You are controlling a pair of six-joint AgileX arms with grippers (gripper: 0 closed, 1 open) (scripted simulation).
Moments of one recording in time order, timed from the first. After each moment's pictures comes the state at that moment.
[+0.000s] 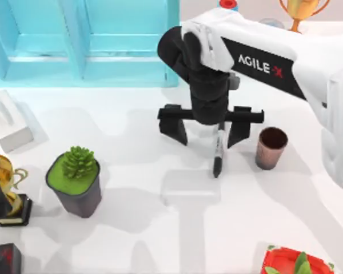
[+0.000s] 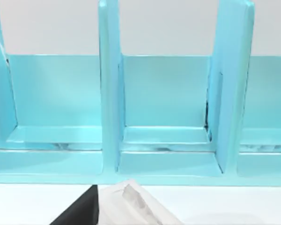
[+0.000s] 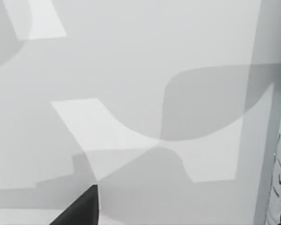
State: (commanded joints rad) left arm 0.00 0.00 0.00 0.00 0.00 0.00; right arm 0.59 2.60 2.14 -1.25 0.14 0.77
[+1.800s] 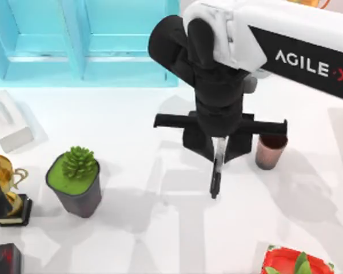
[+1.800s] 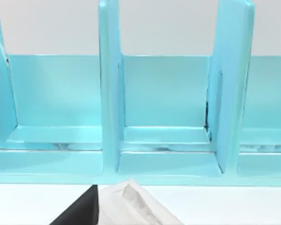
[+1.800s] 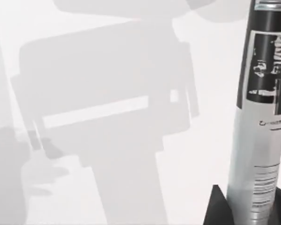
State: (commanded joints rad) left arm 0.00 0.00 0.00 0.00 0.00 0.00; right arm 0.74 2.13 1.86 -1.35 0.09 0.94
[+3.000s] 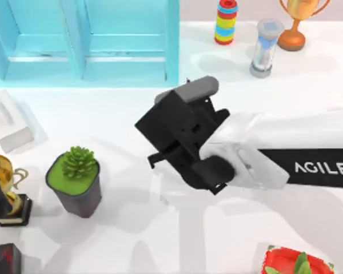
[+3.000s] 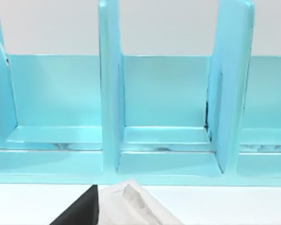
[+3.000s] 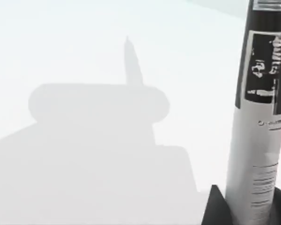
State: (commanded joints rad) left arm 0.00 0.00 0.00 0.00 0.00 0.00; right arm 0.90 1.93 1.21 -0.28 0.74 0.37
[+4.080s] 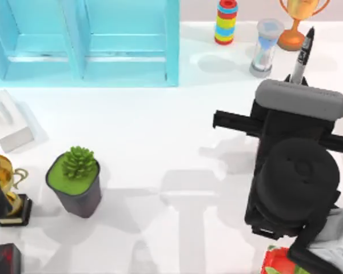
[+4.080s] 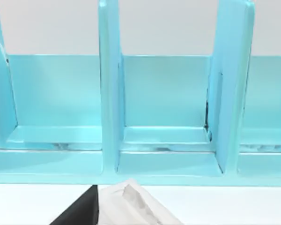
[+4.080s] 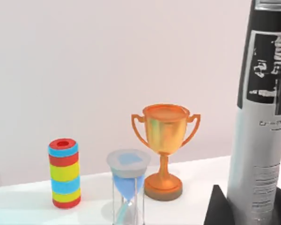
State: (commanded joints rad) left arm 0.00 0.00 0.00 0.00 0.00 0.00; right arm 0.97 1.59 0.59 1.09 1.27 -0.09
